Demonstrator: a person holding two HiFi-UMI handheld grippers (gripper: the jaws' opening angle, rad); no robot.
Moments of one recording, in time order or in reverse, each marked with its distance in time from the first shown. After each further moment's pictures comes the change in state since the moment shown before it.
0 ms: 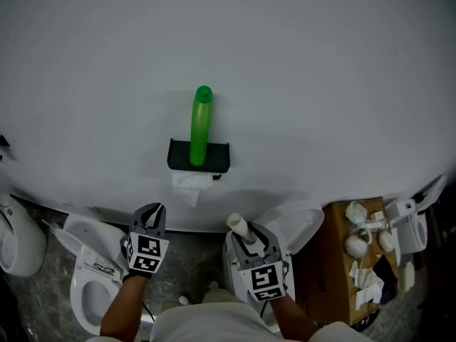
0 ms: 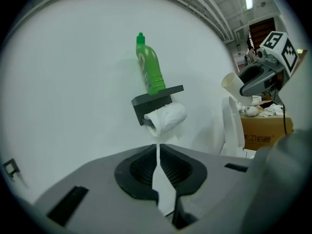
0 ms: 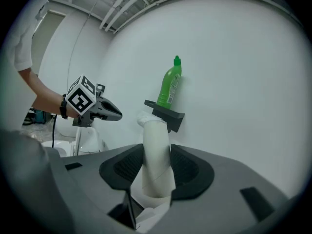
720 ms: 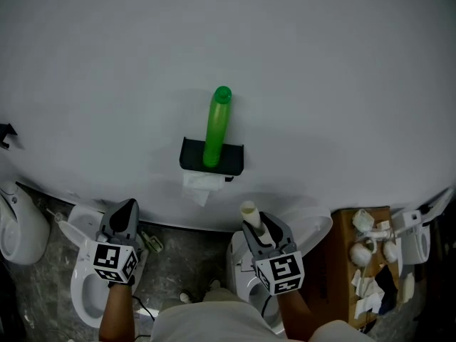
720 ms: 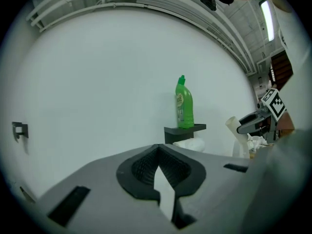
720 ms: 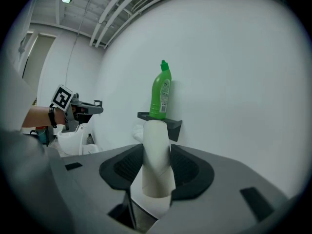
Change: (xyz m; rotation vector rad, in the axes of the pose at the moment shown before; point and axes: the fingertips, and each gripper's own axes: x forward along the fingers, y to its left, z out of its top) left arm -0.091 0.086 0.034 -0.302 -0.236 0.148; right arm 0.020 -0.027 0.030 0.147 -0.077 0.057
